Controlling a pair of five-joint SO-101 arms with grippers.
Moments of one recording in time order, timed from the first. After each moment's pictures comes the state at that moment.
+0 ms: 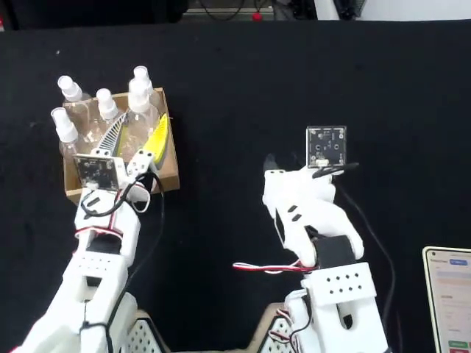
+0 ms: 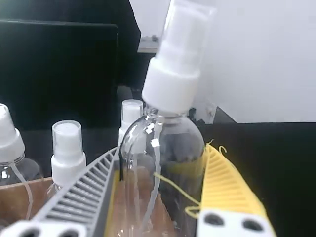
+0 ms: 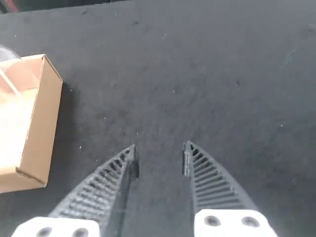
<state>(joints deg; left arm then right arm) 0.5 -47.9 86.0 -34.9 1.5 -8.9 -66.2 71.9 36.6 -6.2</state>
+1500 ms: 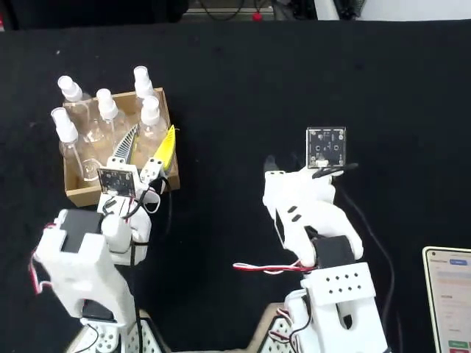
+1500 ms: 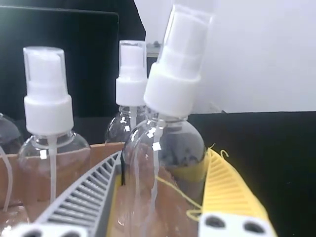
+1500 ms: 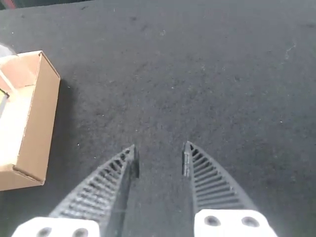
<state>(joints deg) 0.4 13.8 76.4 -87.7 1.5 -8.7 -66.2 72.7 36.4 -6.2</state>
